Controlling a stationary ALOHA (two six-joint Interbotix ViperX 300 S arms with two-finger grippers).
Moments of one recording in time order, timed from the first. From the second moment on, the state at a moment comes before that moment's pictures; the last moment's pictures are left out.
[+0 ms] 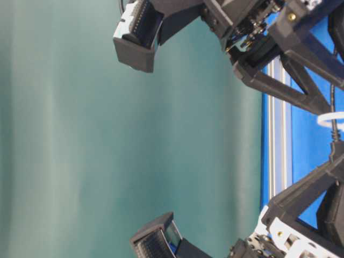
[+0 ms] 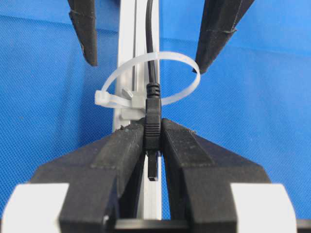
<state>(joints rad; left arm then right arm) -0.10 0.19 0.84 -0.09 -0.61 -0.12 0.06 0.09 0.81 0.02 -0.35 0.12</state>
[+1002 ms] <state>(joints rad) -0.11 -0.27 1.35 -0.09 -0.60 -0.16 0.07 0.08 0.81 0.03 -0.35 0.11</state>
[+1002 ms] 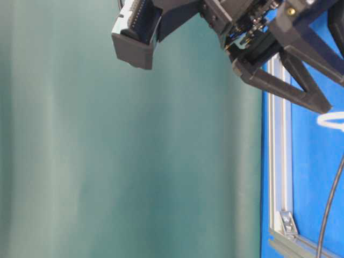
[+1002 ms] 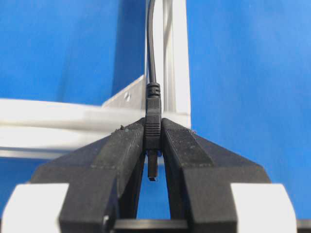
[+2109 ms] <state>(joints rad) -0.11 -0.44 1.41 -0.09 -0.45 -0.15 0.07 0.07 0.81 0.03 -0.34 0.11</state>
